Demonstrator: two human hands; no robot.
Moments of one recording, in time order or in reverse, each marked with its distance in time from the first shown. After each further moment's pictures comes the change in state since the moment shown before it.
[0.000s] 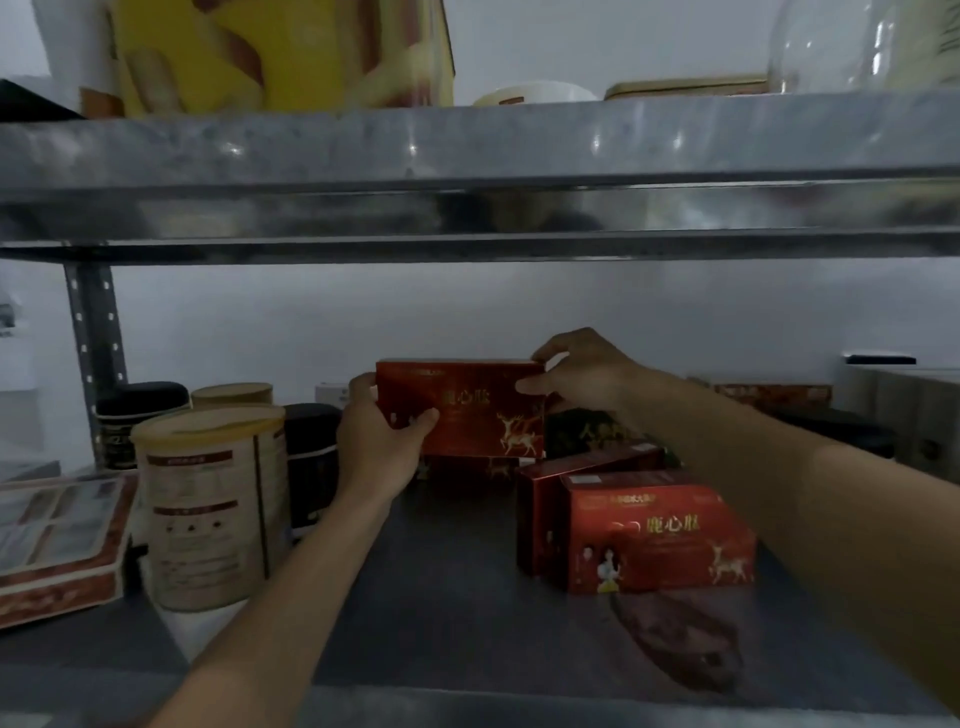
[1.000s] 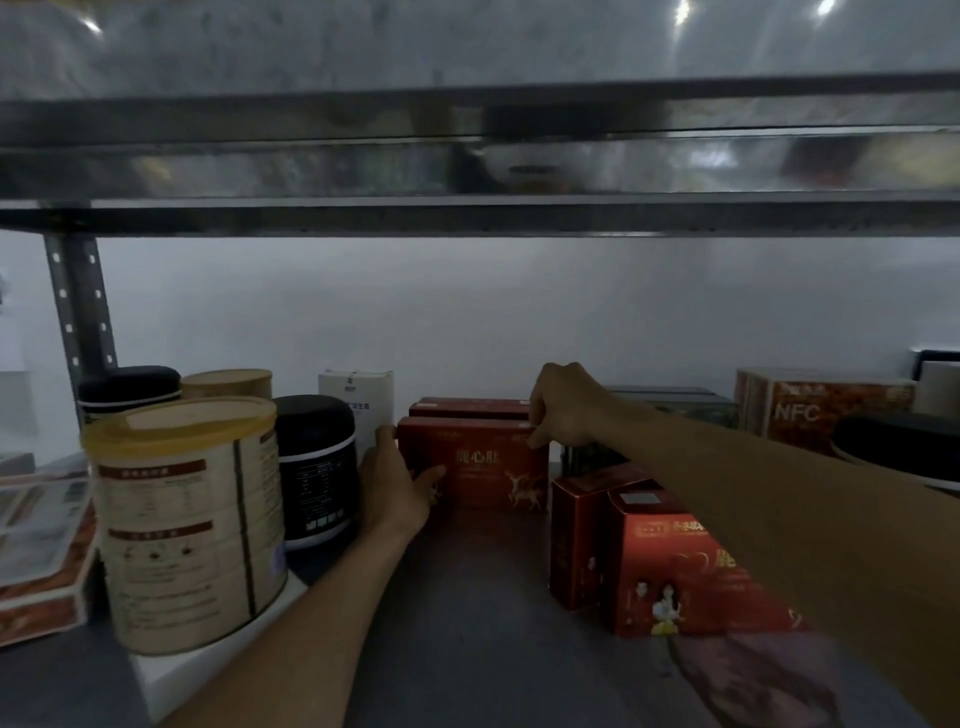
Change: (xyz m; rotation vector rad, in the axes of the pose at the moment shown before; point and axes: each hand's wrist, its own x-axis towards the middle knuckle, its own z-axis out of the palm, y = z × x) left_hand 0.028 -0.103 0.028 0.295 -0.091 -0.136; right_hand 0.079 0.043 0.057 -0.692 -0.102 -0.115
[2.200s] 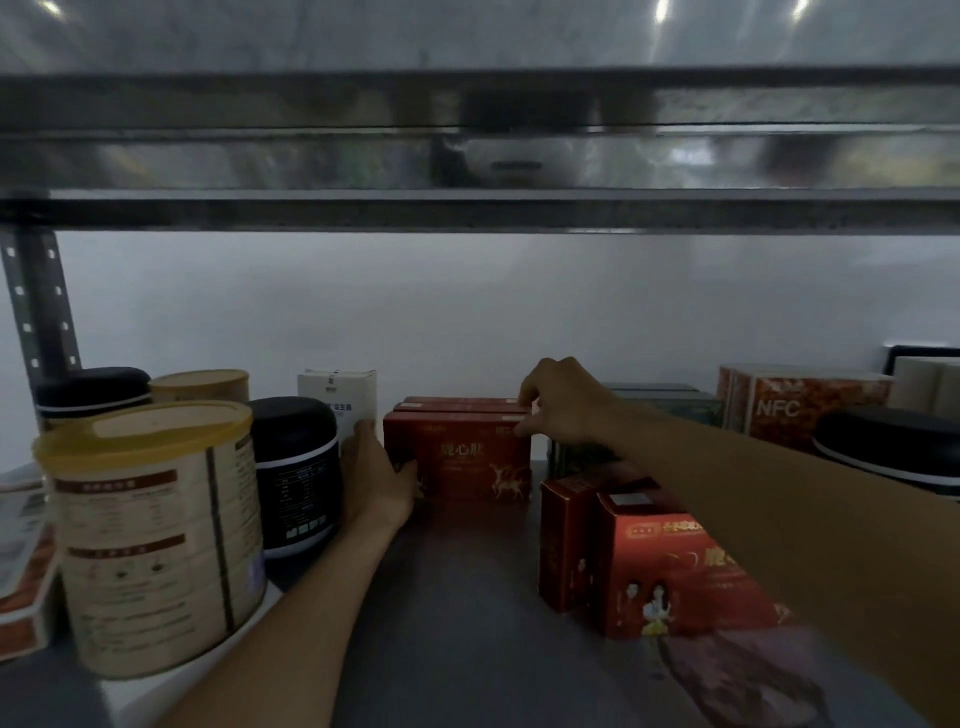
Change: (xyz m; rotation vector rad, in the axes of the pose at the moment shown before) left_hand 0.017 -0.002 0.004 0.114 0.070 -0.007; right_hand -0.008 0.009 -0.004 -0.021 0.090 -0.059
